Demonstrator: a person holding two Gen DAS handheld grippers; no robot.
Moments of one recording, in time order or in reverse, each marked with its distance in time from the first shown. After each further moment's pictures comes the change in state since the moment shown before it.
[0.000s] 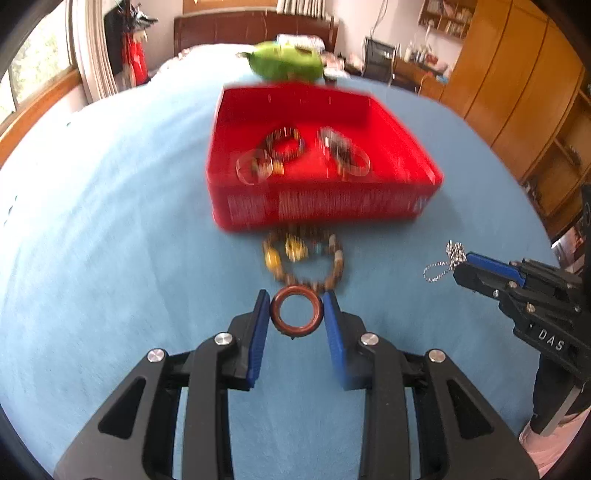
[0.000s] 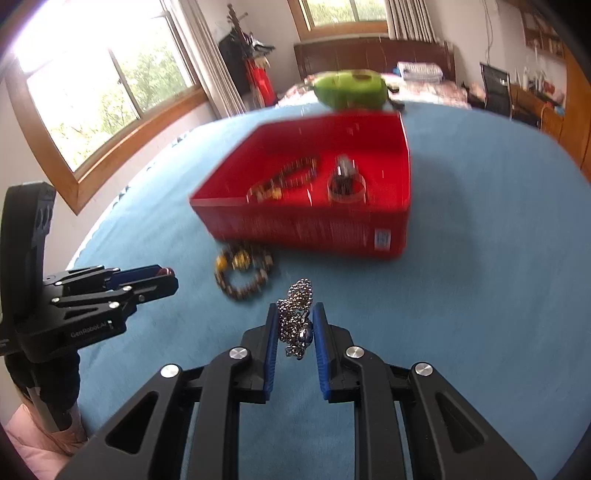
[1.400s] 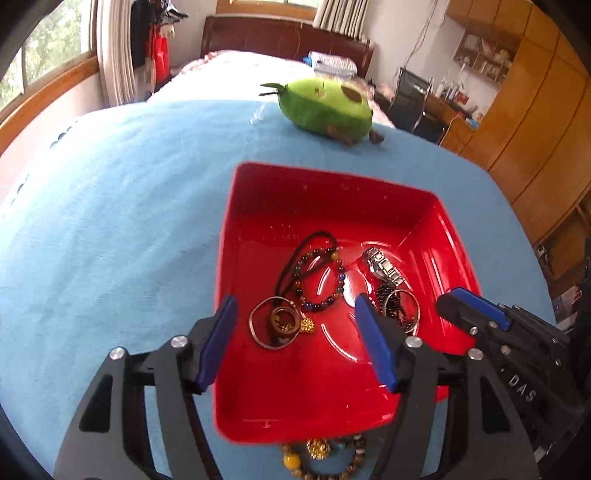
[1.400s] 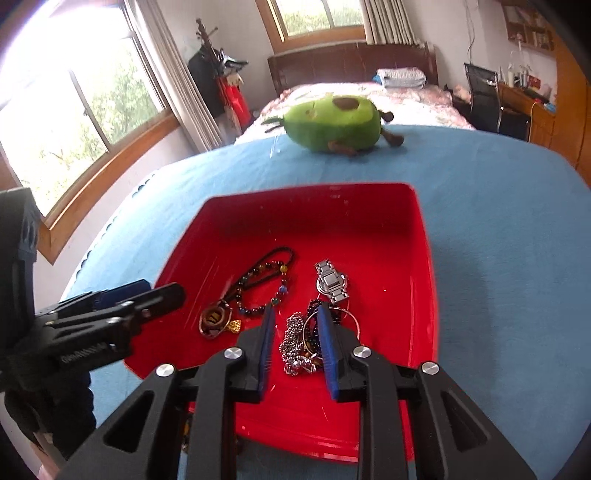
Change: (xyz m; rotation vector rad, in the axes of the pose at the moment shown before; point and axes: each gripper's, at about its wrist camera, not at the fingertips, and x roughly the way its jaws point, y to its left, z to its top) left arm 0.075 0.036 0.139 -0.139 -0.053 0.013; right arm 0.092 -0.031 0.134 0.088 -0.044 -0.044
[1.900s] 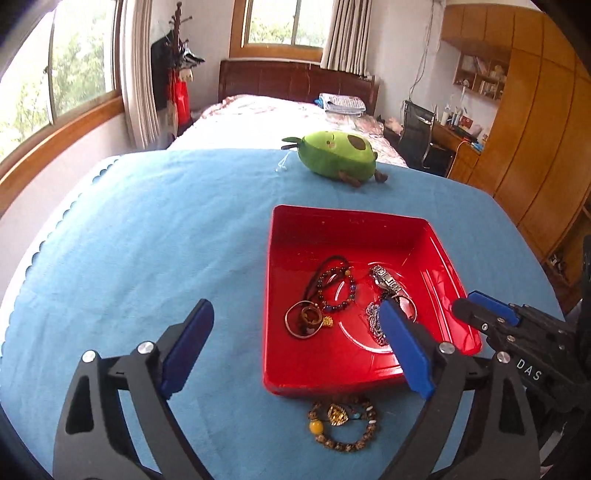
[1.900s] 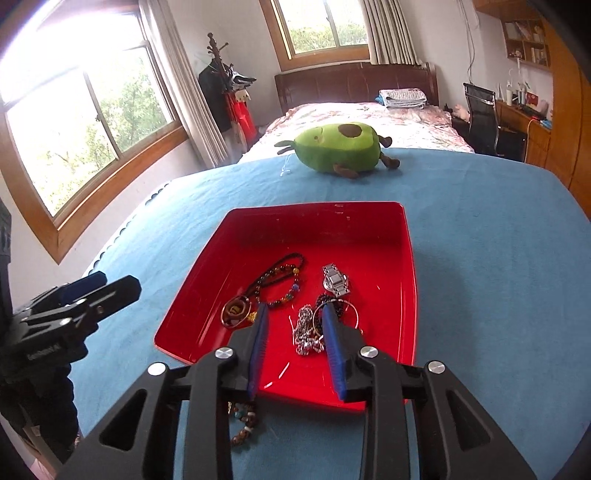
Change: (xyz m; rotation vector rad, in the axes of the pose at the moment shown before) left arm -0.081 -0.001 -0.027 0.036 -0.170 0.096; right arm -0.049 0.015 -0.015 -0.031 -0.066 -0.009
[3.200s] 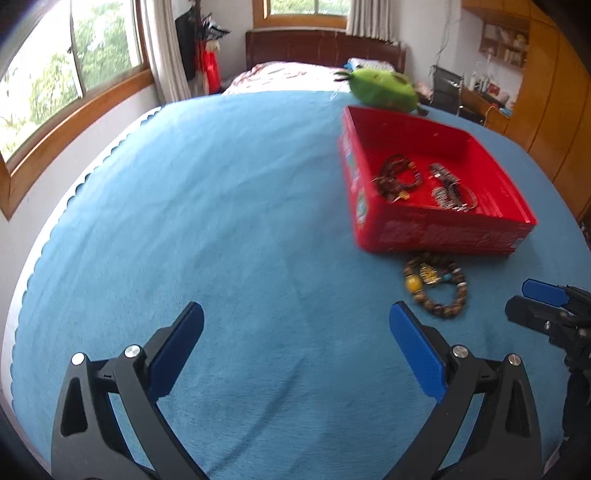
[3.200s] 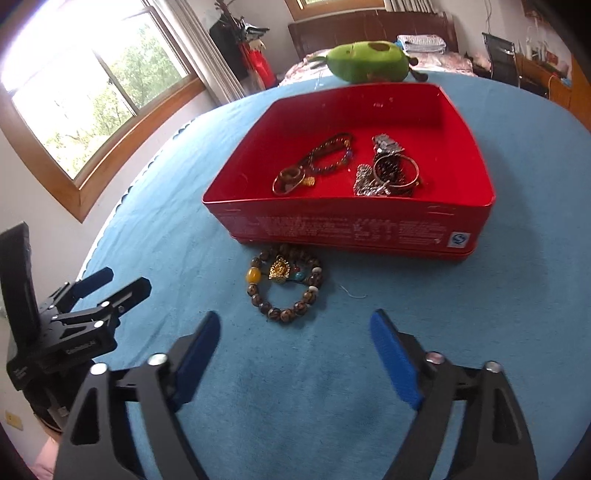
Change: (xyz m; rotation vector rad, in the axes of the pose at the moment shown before) left arm -0.027 0.075 -0.119 0.004 0.144 0.133; right arm 0.004 0.041 -0.103 0.028 0.225 0.107
